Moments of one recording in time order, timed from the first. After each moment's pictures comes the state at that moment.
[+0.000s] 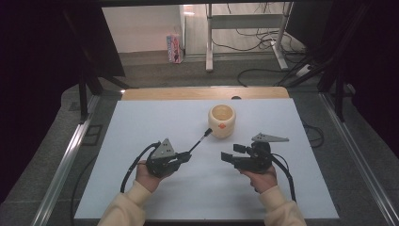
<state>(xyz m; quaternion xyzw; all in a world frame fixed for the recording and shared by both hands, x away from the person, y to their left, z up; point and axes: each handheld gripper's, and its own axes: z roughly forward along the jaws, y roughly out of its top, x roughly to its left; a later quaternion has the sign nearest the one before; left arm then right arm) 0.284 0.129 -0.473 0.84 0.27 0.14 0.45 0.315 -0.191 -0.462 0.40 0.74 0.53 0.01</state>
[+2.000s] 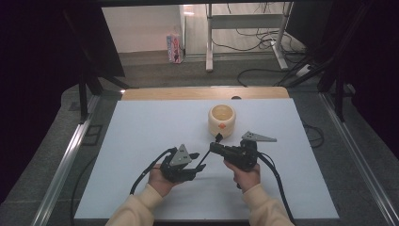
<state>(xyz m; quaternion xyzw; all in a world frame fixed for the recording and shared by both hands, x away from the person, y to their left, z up) 0.281 0.093 -0.483 0.85 0.25 0.14 0.43 0.322 -0.158 -0.469 0.37 0.70 0.62 -0.04</state>
